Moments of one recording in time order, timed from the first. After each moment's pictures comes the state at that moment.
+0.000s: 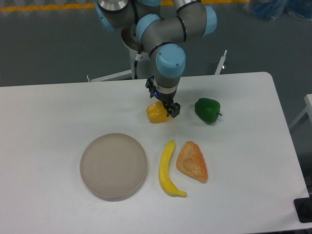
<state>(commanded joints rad) 2.17 -1.69 -2.01 -1.18 1.55 1.30</state>
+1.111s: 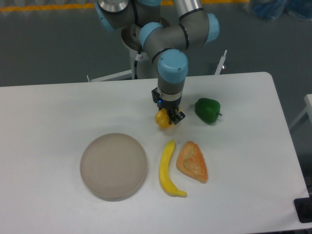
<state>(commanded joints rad) 2.23 -1.71 -1.87 -1.08 1.57 1.31</state>
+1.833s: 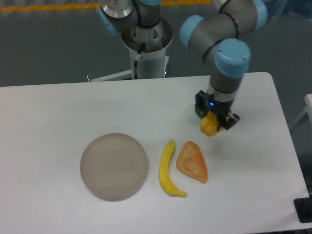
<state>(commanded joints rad) 2.35 -1.94 -1.40 -1.32 1.57 1.37</state>
